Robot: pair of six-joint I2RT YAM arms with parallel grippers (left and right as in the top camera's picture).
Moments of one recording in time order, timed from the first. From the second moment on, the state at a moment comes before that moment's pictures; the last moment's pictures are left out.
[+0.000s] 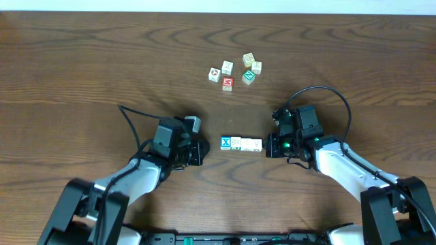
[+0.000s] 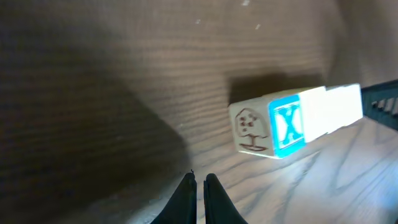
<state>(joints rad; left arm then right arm) -0.36 1.54 0.46 0.14 0.48 -0.43 0.29 1.55 0.65 -0.23 -0.41 0.31</state>
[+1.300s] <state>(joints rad) -0.36 1.59 0.56 0.11 0.50 -0.54 0.33 1.55 0.65 -0.26 -0.35 0.53</state>
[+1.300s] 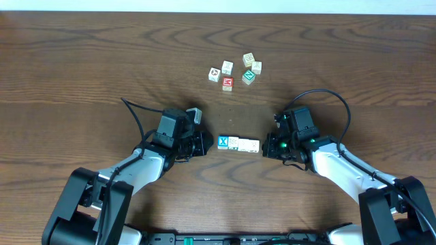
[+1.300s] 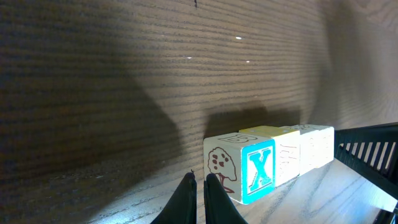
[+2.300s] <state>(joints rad) -0.38 1.59 0.56 0.11 0.51 -0.54 0.37 1.55 0.65 -0.21 -0.37 0.56</state>
